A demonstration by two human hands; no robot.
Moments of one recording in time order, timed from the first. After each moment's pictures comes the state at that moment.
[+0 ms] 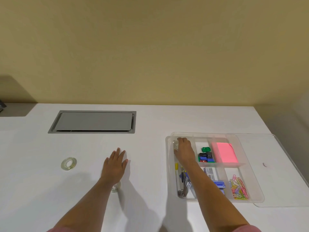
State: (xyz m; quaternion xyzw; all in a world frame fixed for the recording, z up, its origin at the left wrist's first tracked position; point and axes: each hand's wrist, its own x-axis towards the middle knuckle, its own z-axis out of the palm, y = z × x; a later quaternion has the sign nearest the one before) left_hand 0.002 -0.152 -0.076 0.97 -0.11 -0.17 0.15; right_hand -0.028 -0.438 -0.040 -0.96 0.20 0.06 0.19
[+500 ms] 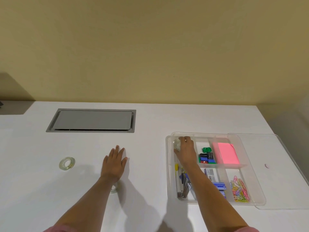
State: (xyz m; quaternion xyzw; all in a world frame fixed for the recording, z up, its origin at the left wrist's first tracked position) left_hand 0.012 -0.157 -0.084 0.97 -0.10 -0.18 0.14; right_hand -0.027 -0.443 -0.048 -0.95 0.22 0.02 0.21
